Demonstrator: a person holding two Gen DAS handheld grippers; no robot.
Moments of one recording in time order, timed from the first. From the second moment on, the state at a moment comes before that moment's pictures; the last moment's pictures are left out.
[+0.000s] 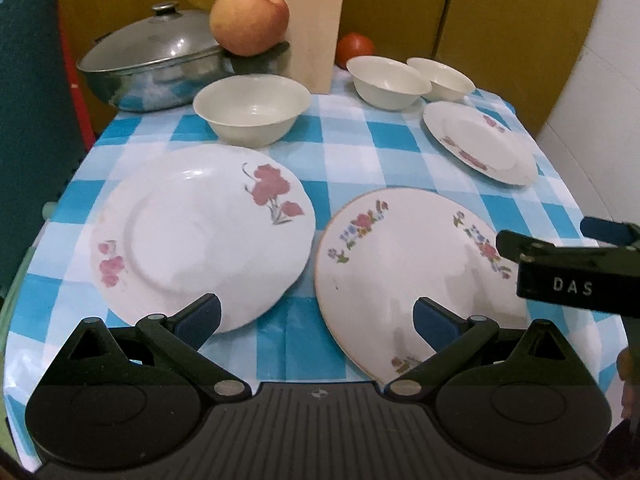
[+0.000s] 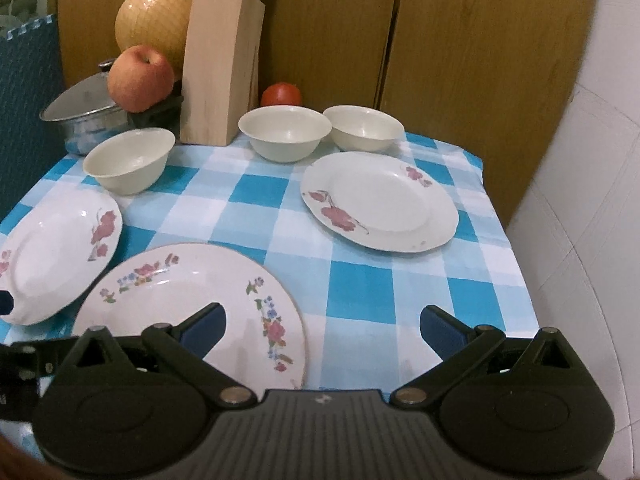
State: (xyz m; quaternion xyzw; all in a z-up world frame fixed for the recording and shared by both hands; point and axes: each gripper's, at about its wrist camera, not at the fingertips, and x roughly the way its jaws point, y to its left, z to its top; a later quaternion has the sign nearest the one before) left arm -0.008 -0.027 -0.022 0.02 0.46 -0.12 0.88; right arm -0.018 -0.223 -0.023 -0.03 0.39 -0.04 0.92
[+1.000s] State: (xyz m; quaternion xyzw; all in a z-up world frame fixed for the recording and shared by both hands) left arm 0.020 -0.049 -0.041 -0.02 0.51 -0.20 0.83; right arm 0.017 -0.254 -0.050 0.08 0.50 0.04 0.86
